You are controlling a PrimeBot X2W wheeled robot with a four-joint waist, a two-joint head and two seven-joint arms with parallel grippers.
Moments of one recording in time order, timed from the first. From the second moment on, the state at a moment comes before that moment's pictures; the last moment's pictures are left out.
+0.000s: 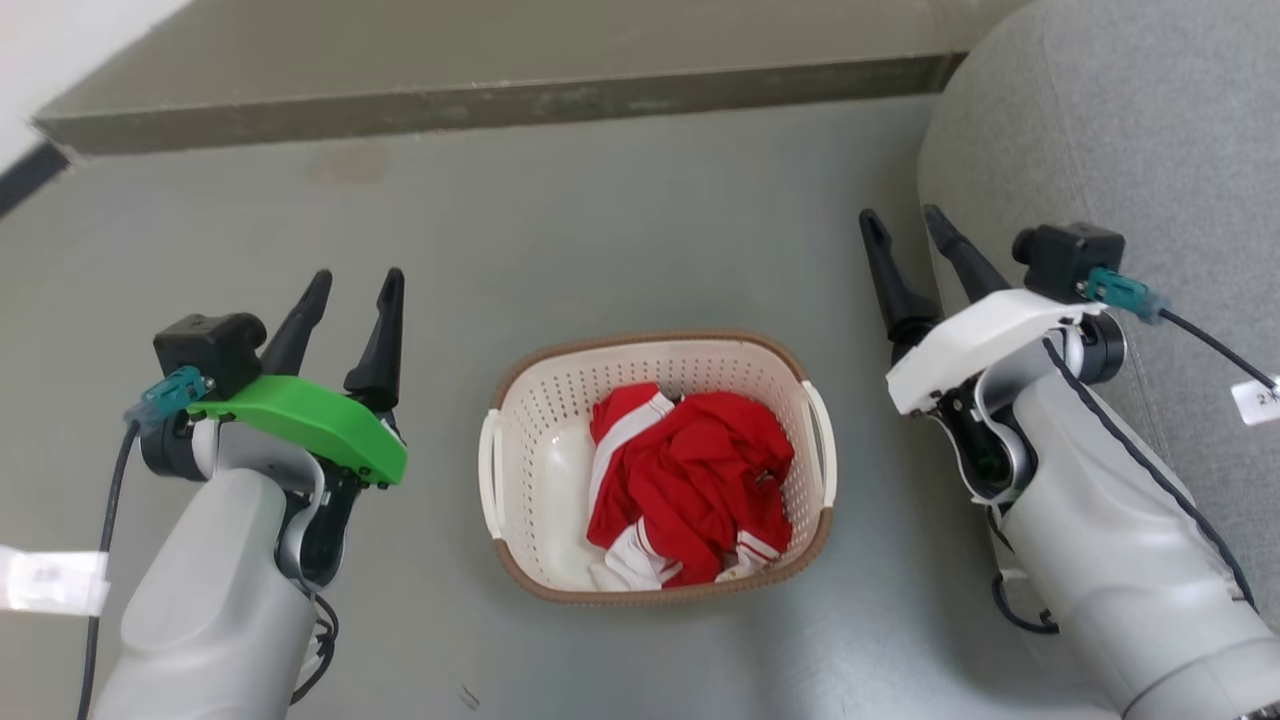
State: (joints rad) left arm -0.53 0.16 -0.41 0.59 -0.68 -0.13 -0.25; right arm -0.59 -0.13 0.45 0.69 0.59 0.08 -0.25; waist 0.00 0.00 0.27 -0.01
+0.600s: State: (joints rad) left arm -0.37 0.13 -0.24 0.30 -0.52 -0.10 -0.25; right arm -0.44 -0.12 0.37 0.46 0.46 0.00 -0.25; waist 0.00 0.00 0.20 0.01
